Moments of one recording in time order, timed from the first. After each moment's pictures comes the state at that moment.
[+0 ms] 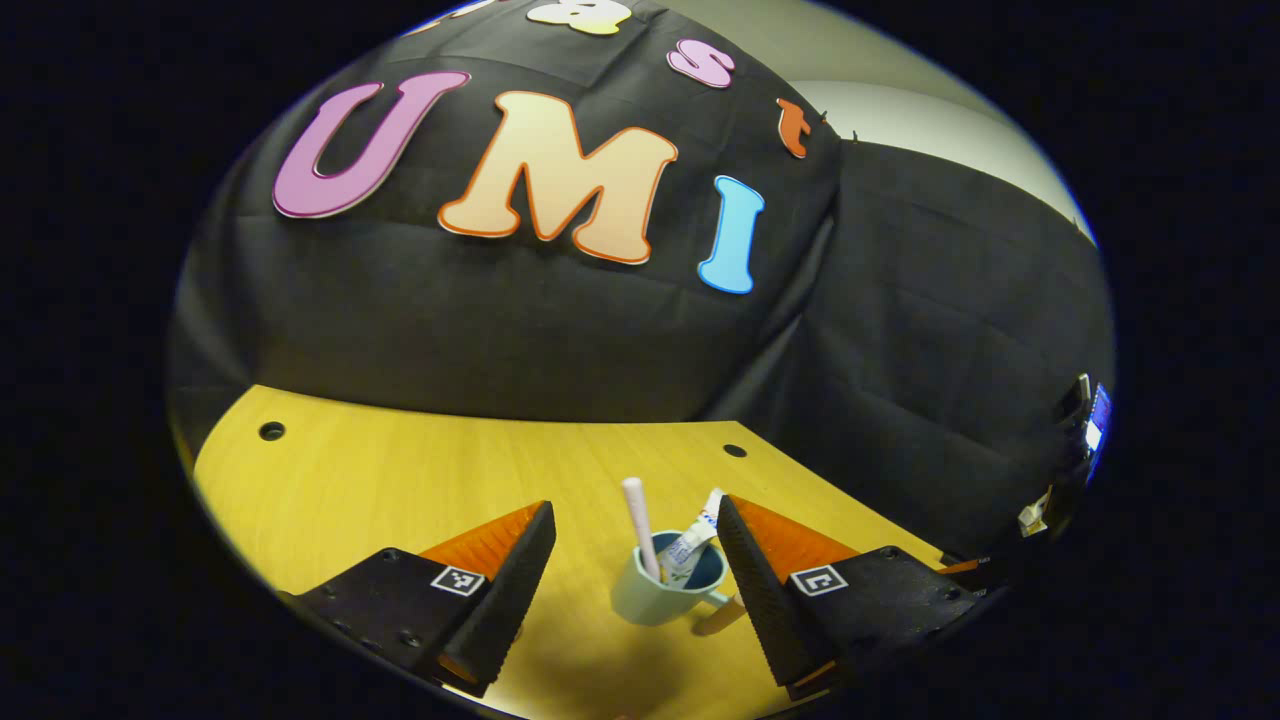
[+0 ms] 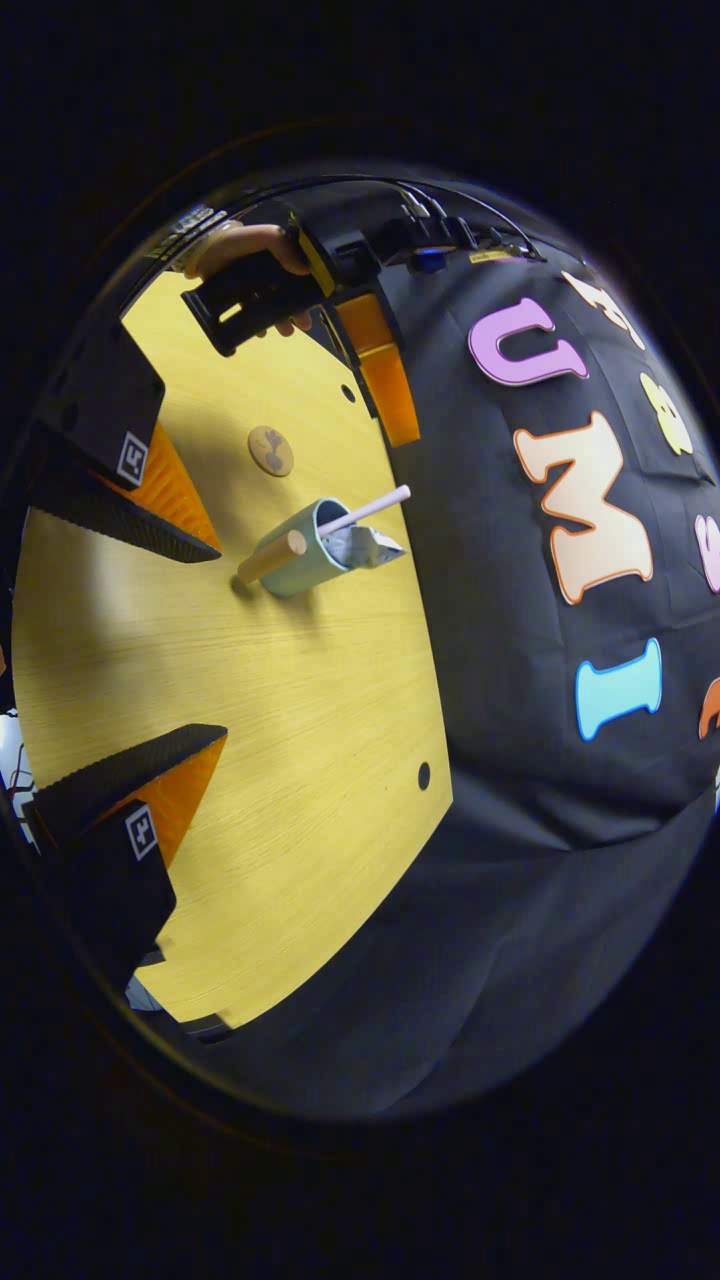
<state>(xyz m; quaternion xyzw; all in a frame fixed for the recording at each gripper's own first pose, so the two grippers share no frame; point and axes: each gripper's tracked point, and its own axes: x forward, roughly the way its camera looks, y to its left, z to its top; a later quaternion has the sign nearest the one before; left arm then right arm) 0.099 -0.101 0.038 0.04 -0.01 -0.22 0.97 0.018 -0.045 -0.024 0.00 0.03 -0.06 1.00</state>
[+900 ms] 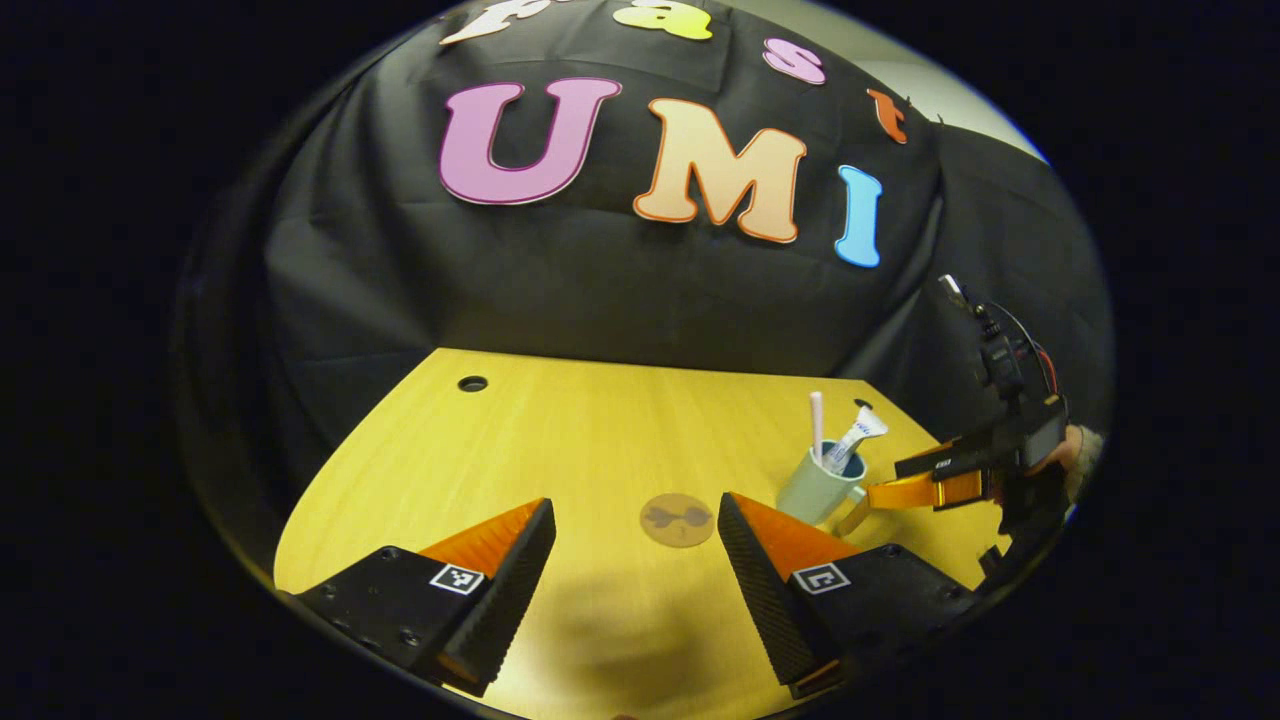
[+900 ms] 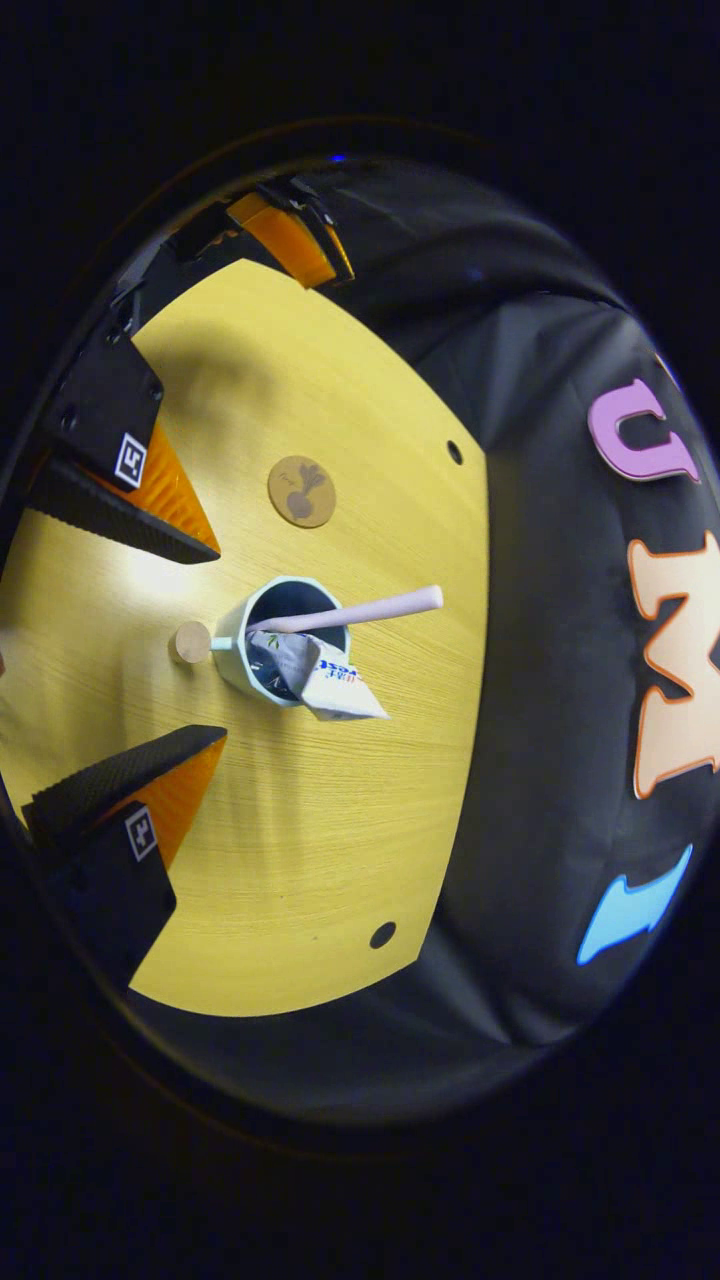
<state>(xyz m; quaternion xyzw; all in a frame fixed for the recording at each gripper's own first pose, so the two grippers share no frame) 0.008 0.081 0.007 0.04 0.05 -0.03 1.00 0.136 0.031 0.000 -0.17 0.21 0.03 0.96</state>
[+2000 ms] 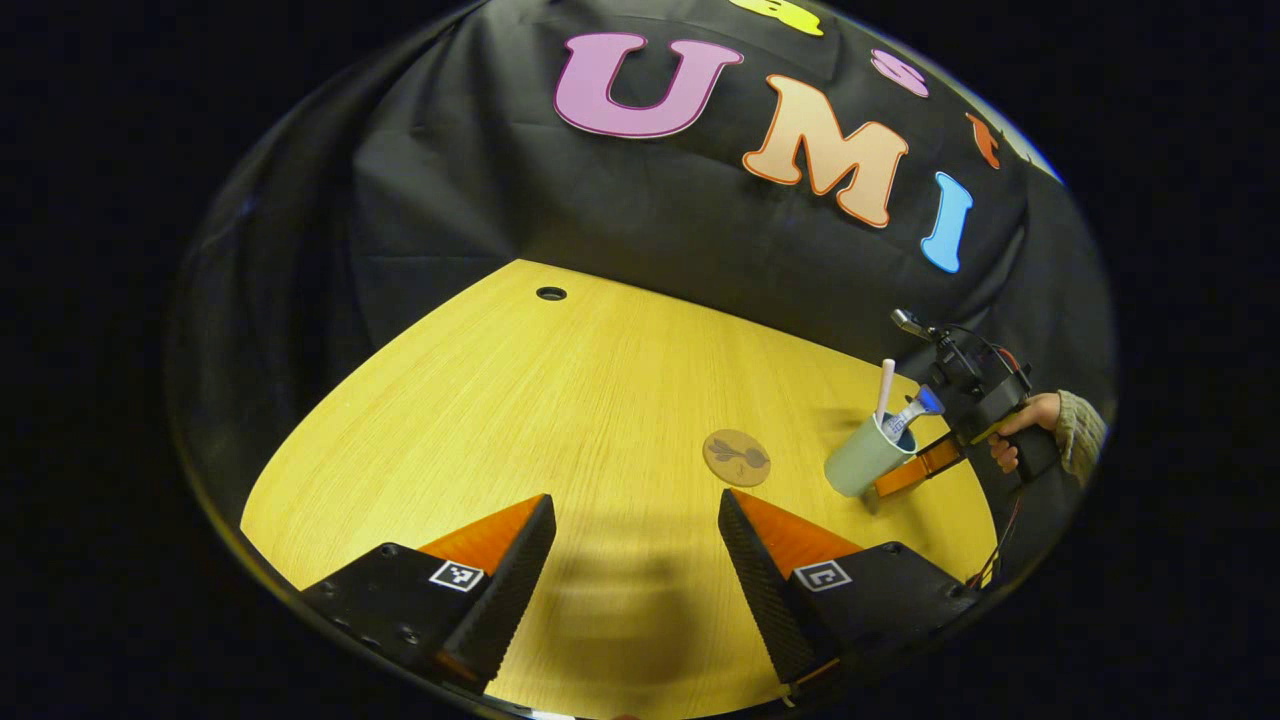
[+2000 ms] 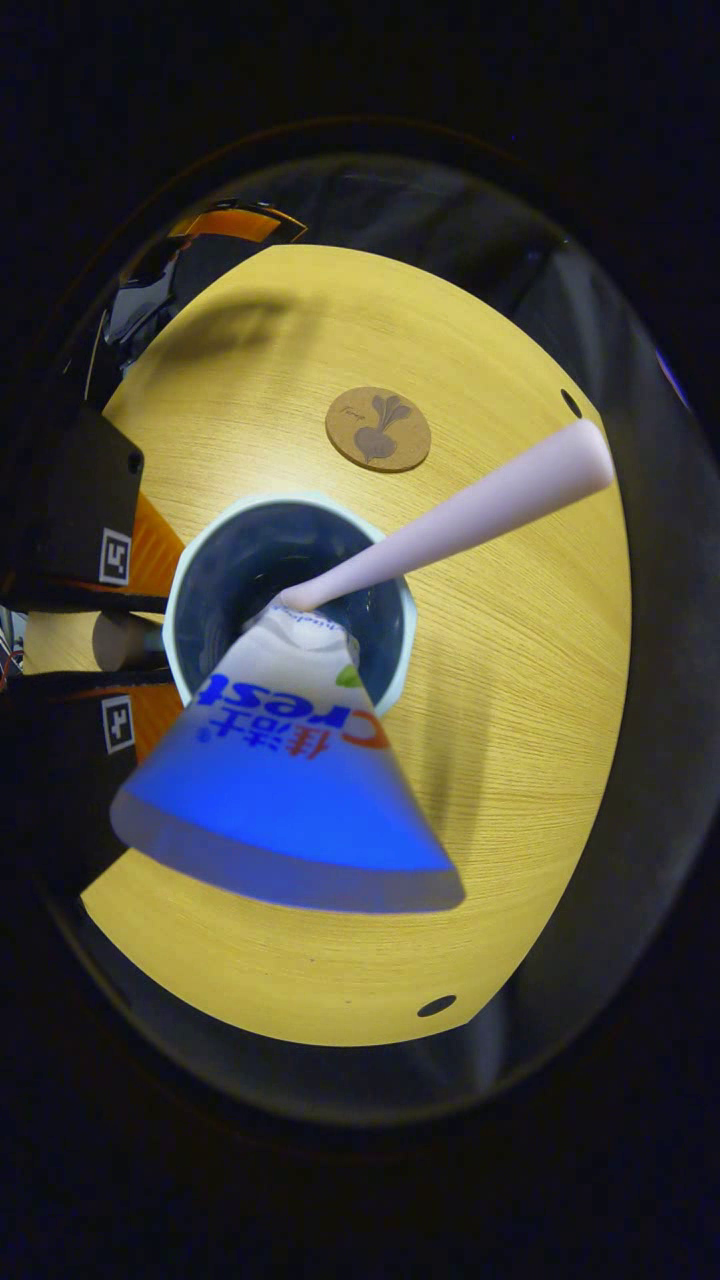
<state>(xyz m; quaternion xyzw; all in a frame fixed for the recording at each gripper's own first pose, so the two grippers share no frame) -0.017 0.117 -0.047 -0.07 0.11 0.03 0.99 0.181 0.016 -0.052 -0.18 0.42 -0.01 0.89</state>
